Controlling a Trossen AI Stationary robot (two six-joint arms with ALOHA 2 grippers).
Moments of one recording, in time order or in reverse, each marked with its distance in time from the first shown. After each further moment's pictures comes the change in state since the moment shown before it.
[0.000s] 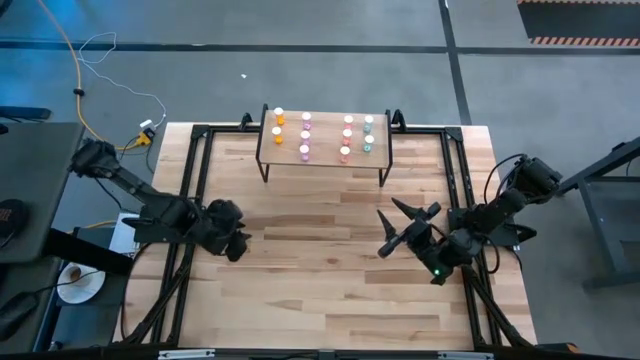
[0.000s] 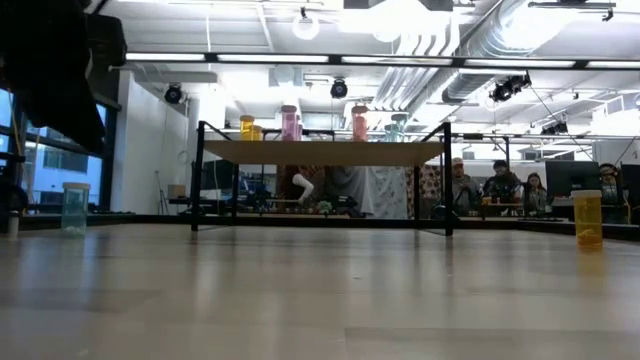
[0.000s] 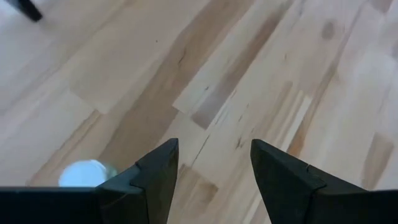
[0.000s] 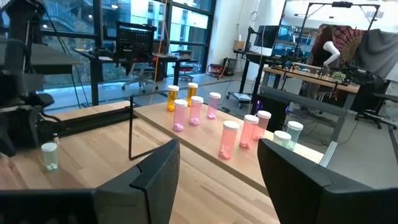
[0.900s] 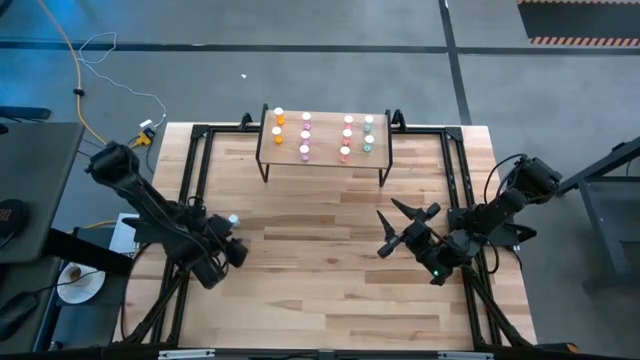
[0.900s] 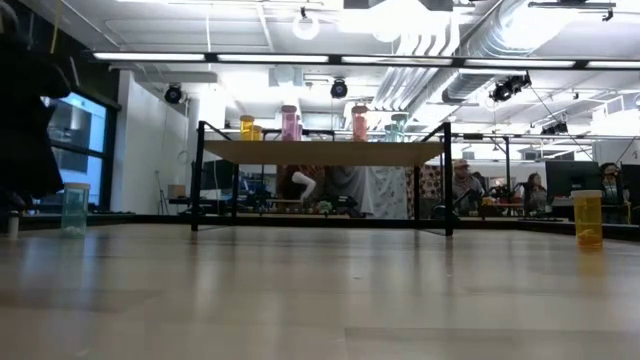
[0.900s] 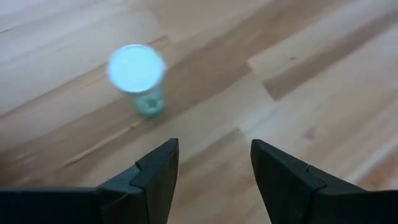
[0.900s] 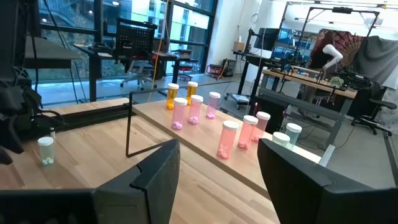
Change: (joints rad) left arm -0.309 0.354 0.000 -0.170 -0.175 -0.811; right arm 0.000 0.000 0.000 -0.040 0.000 0.000
